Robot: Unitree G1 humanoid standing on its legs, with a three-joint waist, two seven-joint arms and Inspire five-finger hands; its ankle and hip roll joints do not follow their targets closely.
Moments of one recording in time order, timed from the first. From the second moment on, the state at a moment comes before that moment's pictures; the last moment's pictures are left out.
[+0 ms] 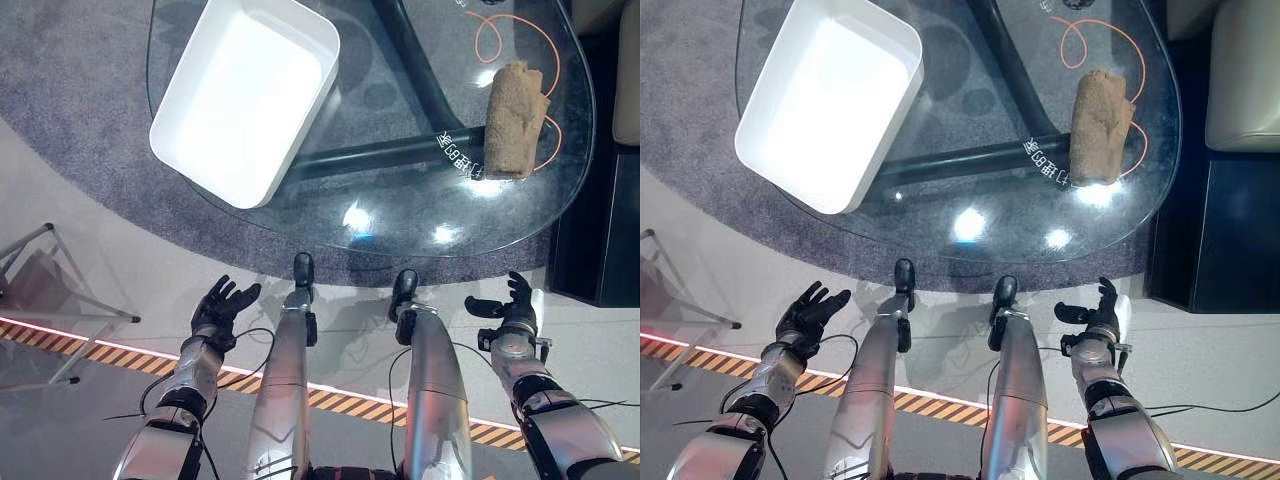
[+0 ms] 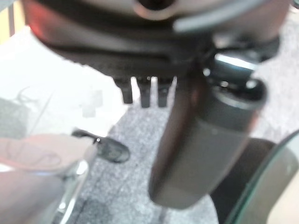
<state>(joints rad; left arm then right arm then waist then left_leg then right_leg) -0.43 0.37 -0.12 1.04 -0.89 -0.15 -0.04 -0.55 -0.45 0.12 1.24 0.33 -0.17 -0.49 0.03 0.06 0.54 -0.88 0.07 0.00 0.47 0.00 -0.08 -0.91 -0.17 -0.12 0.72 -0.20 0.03</state>
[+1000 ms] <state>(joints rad) -0.38 0.37 -0.15 0.98 -0.89 -0.14 -0.01 -0.58 -0.59 0.06 0.41 0.13 -0.35 -1.05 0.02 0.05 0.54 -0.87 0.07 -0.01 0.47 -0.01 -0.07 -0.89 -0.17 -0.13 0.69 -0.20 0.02</state>
